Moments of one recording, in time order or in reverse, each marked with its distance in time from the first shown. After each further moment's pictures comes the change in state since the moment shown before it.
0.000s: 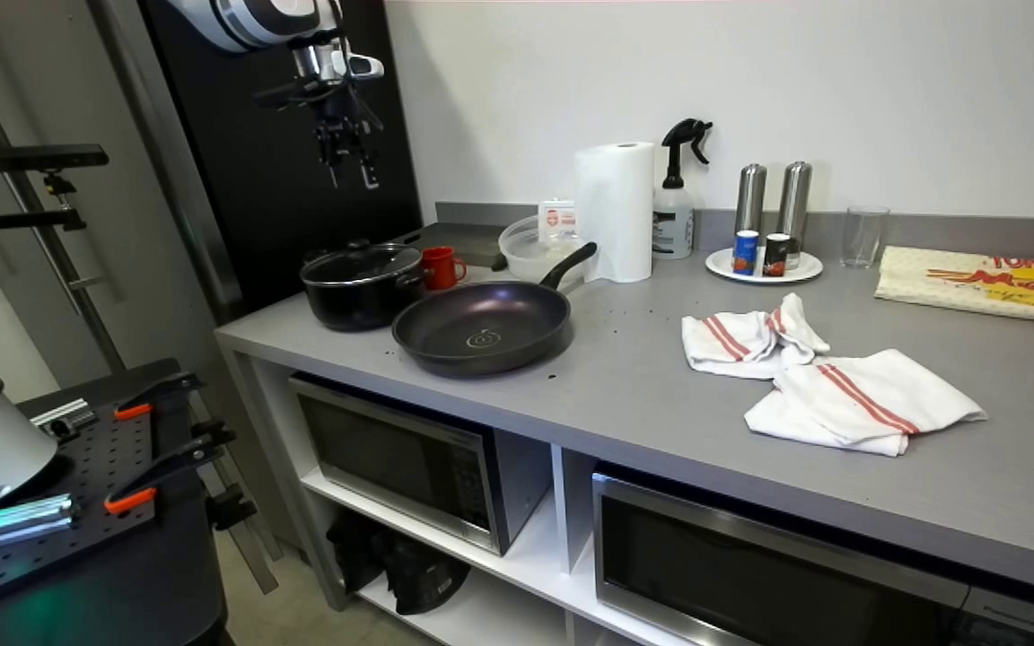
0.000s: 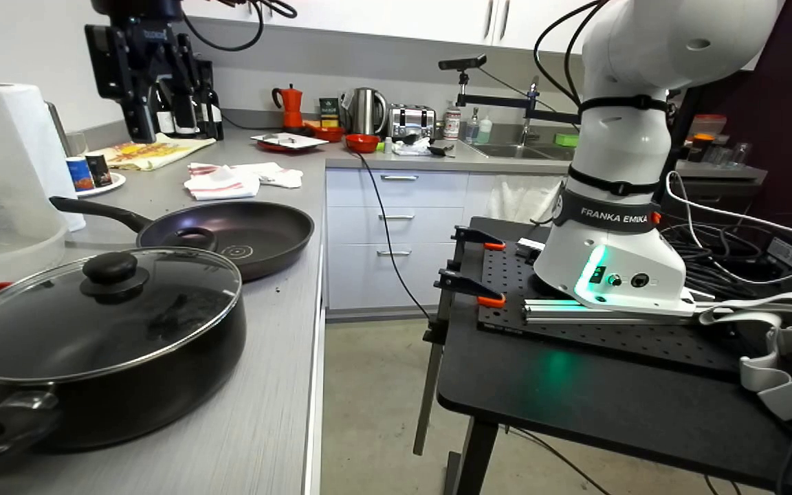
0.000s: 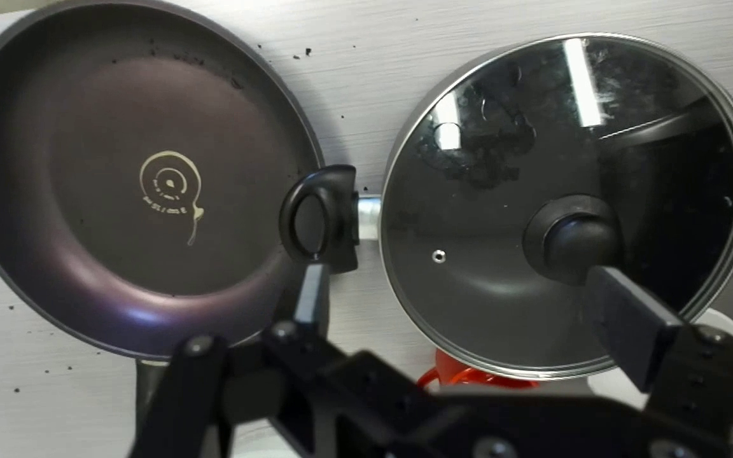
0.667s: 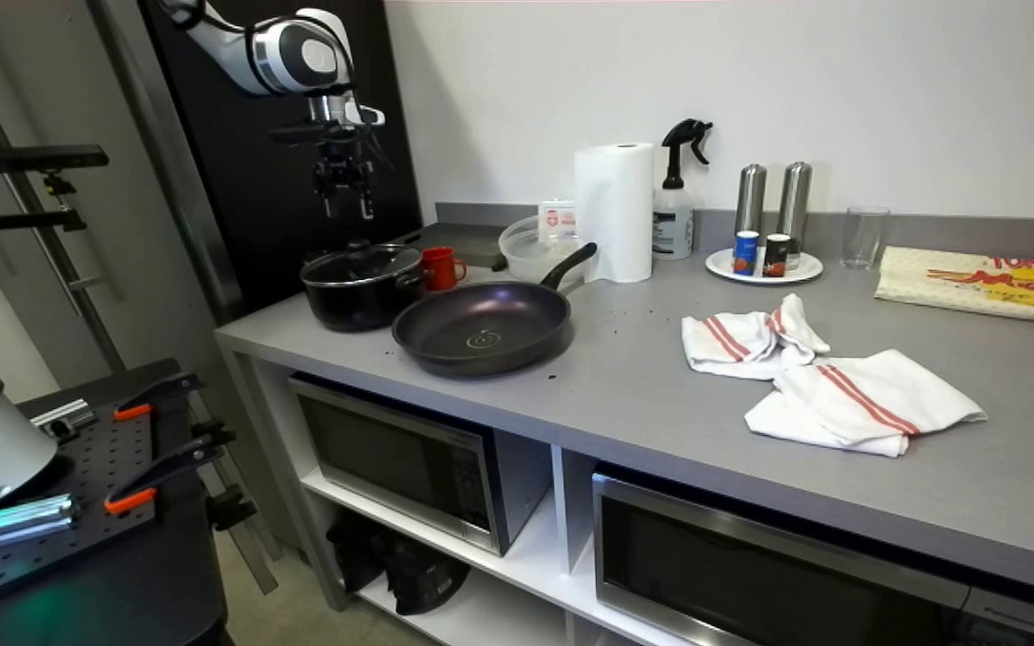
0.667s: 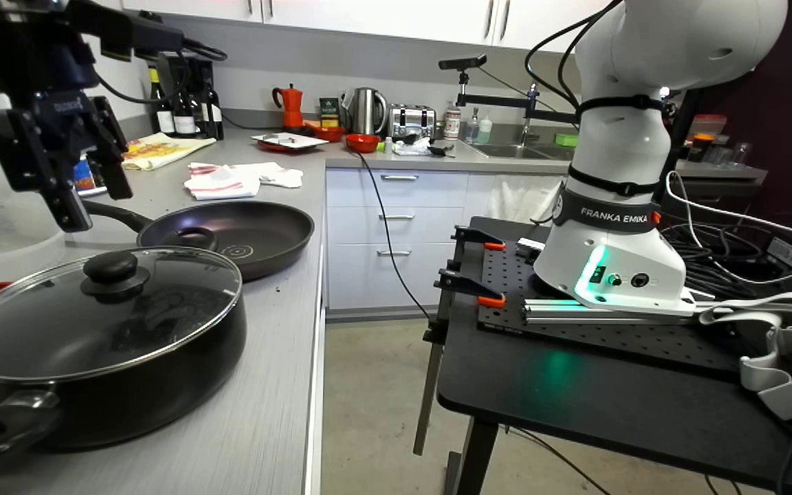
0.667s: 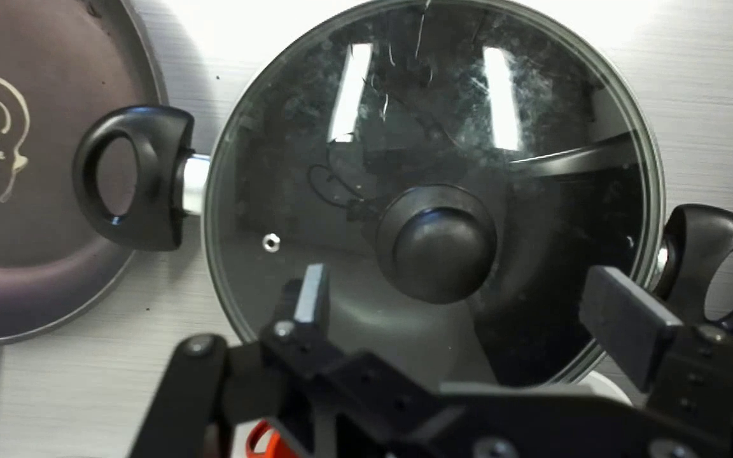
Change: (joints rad) arm 0.130 0.285 0.007 0.256 -0.007 -0.089 -0.066
